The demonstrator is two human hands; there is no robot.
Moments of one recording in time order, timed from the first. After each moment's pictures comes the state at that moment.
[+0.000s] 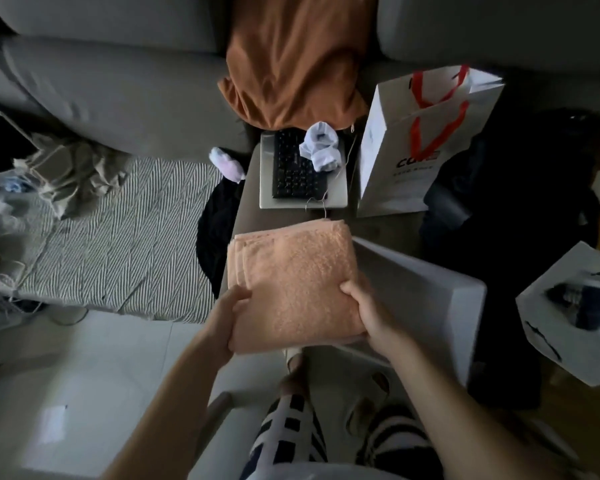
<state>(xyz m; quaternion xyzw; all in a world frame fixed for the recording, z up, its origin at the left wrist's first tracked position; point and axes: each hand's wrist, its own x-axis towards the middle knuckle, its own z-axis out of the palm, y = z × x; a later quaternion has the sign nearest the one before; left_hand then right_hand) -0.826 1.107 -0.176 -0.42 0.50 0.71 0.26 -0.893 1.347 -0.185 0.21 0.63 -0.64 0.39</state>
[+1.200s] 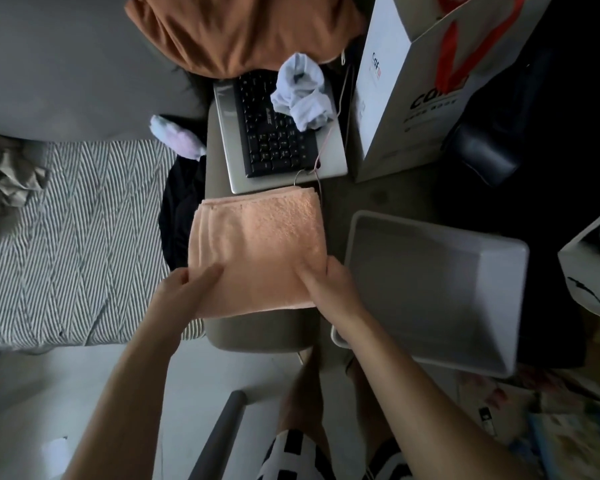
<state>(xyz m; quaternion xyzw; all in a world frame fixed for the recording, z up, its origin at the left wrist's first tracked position) -0.907 1.029 -0.269 -0.40 0.73 0.49 0.25 -0.932 1.259 -0.290 0.26 0.73 -0.51 0.36</state>
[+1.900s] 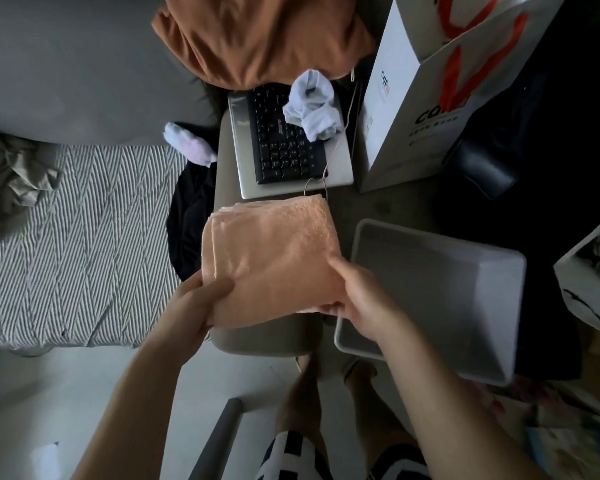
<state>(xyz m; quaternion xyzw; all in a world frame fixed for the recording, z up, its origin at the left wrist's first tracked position) -0.892 1.026 -0.267 -0.35 0.57 0.70 0.26 -0.944 1.277 -0.260 0.37 0.55 -0.63 0.41</state>
